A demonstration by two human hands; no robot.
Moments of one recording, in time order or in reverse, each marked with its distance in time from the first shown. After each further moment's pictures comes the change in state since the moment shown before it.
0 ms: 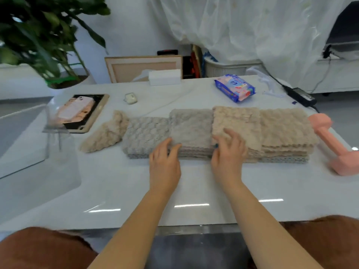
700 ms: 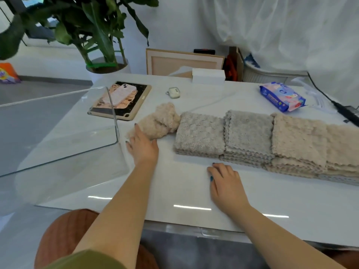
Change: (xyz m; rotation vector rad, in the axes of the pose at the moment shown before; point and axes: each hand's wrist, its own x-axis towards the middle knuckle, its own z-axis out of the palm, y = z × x) left_hand 0.022 -0.211 -0.038 0.044 -0.045 -0.746; right_hand -0.079 -0.088 0.073 -0.169 -0.561 -0.310
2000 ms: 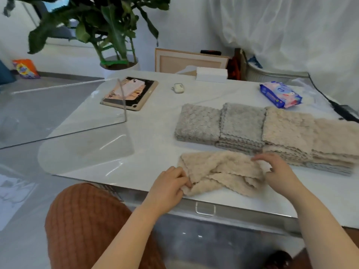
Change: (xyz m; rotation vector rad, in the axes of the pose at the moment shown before) left_hand -0.175 -0.015 -0.065 -0.036 -0.439 0.812; right_hand -0.033 0.071 -0.120 0.475 -0.244 0.384
